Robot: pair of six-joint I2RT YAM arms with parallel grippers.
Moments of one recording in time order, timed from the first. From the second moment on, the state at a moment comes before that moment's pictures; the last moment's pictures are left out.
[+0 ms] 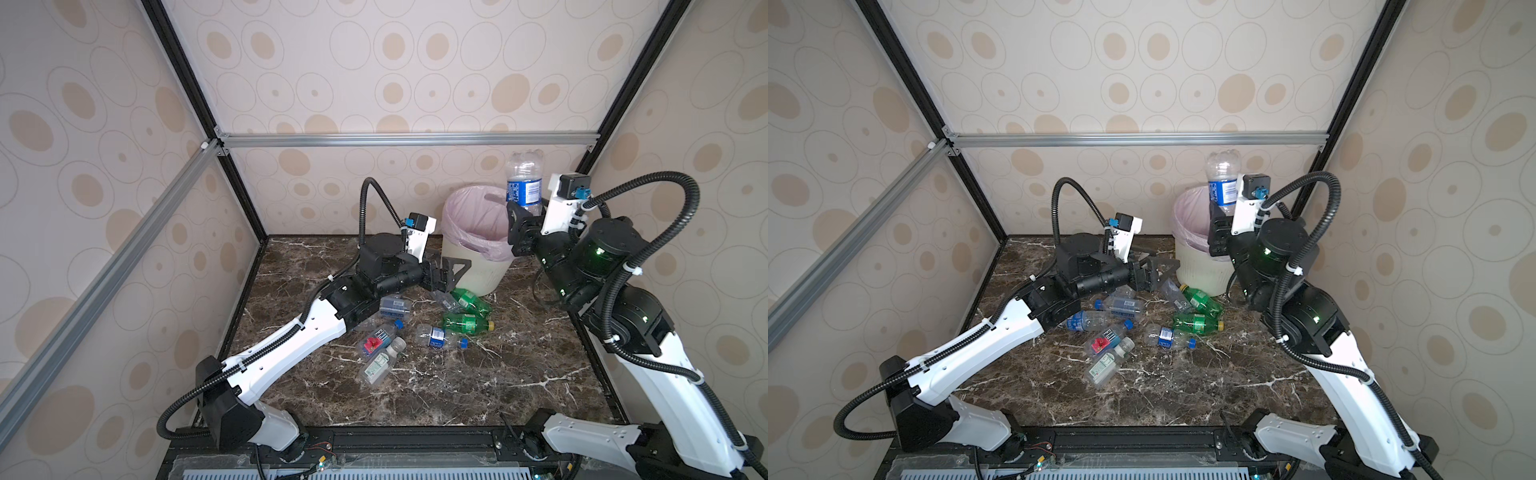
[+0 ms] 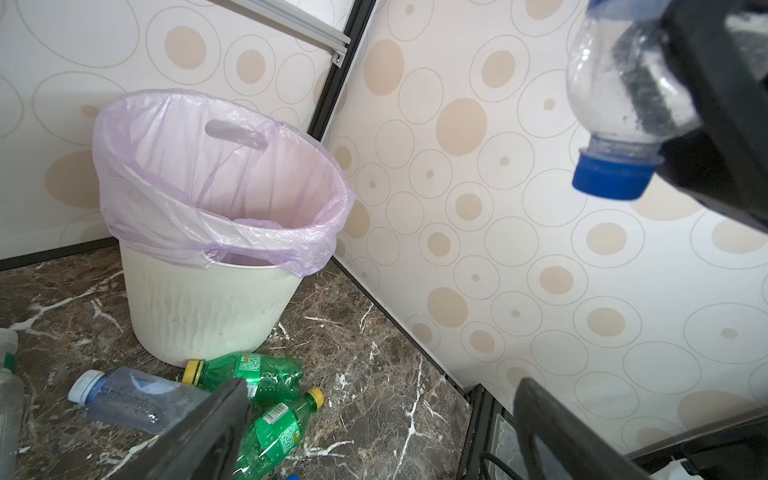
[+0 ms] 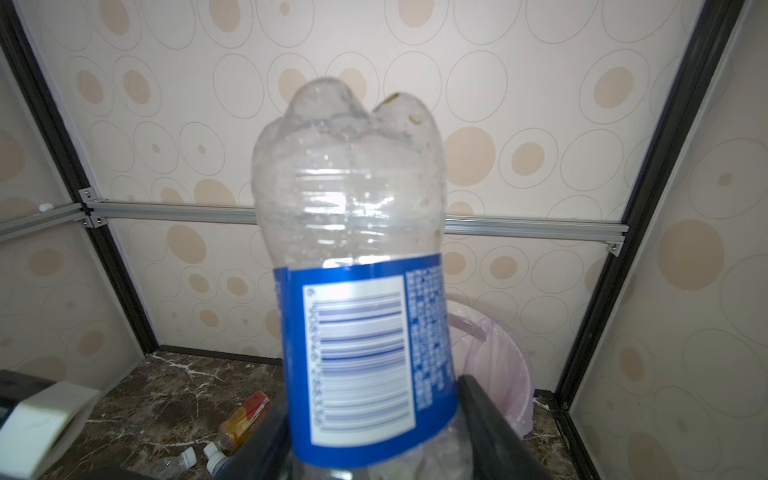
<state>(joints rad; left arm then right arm) -0.84 1.45 1.45 -0.13 0.22 -0.47 0.63 1.14 1.69 -0.50 0.54 -0.03</state>
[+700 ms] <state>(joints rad) -0.84 1.42 1.40 -0.17 0.16 -0.47 0.30 1.64 2.05 -0.81 0.35 0.12</state>
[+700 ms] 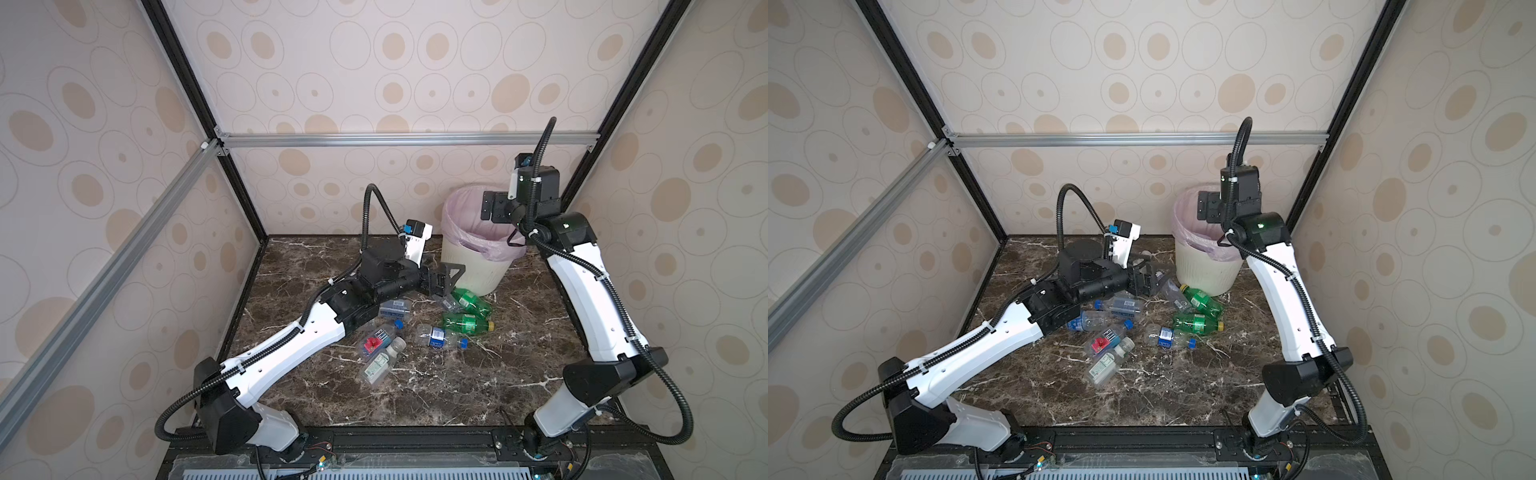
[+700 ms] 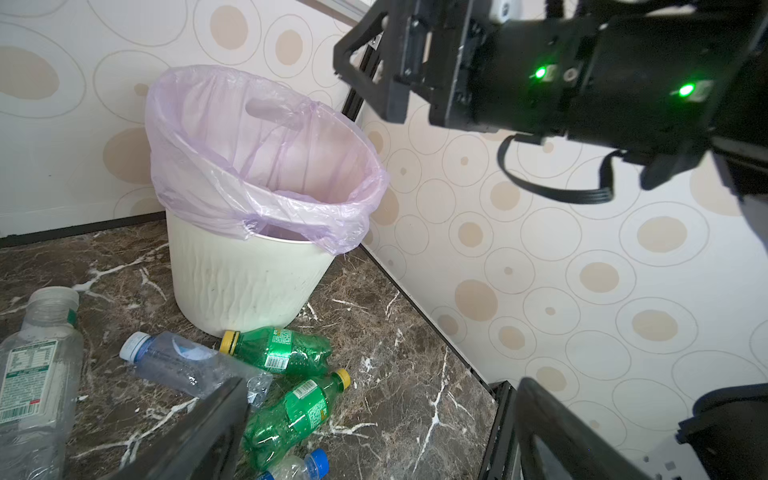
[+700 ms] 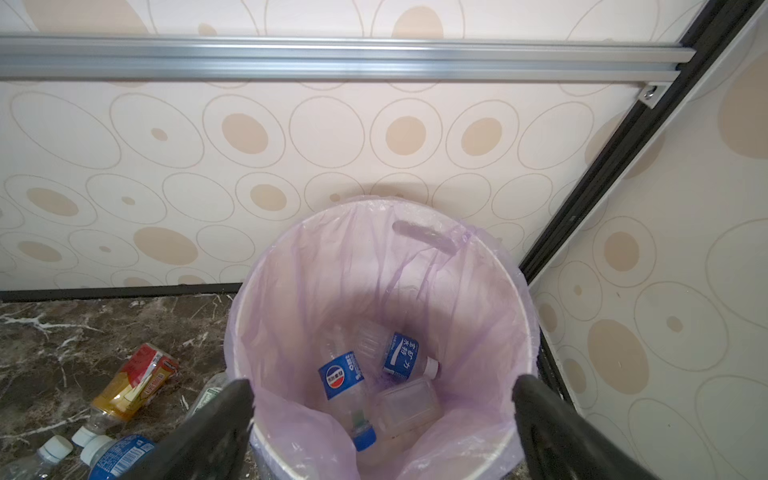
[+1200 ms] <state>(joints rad) -0.84 1.42 1.40 -0.19 0.11 -0.46 0.30 1.60 1.96 -0.80 0.33 0.12</state>
